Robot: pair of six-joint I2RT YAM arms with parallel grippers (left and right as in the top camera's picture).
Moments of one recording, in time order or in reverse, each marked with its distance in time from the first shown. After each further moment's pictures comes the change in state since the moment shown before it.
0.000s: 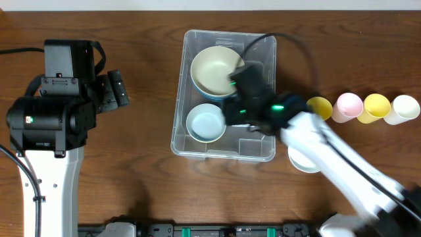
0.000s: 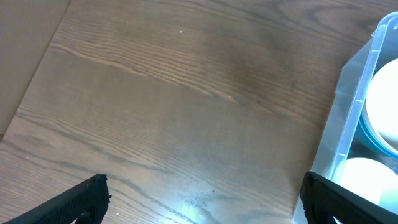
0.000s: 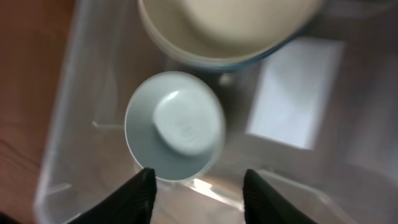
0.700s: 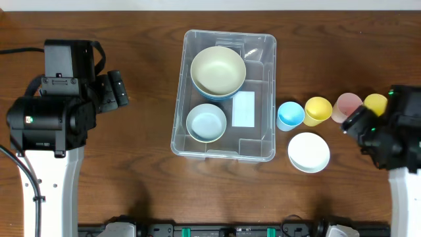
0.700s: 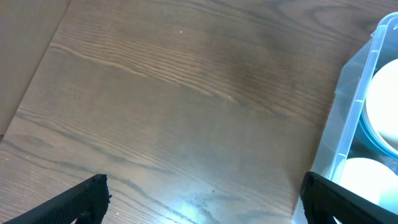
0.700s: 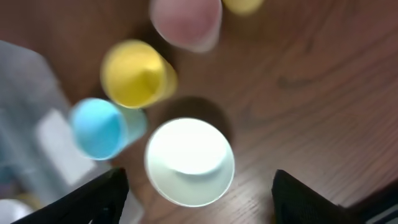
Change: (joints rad) left arm 0.000 0.000 0.000 0.000 0.000 0.000; right arm -0.789 -0.388 -0.169 -0.395 0.101 0.039
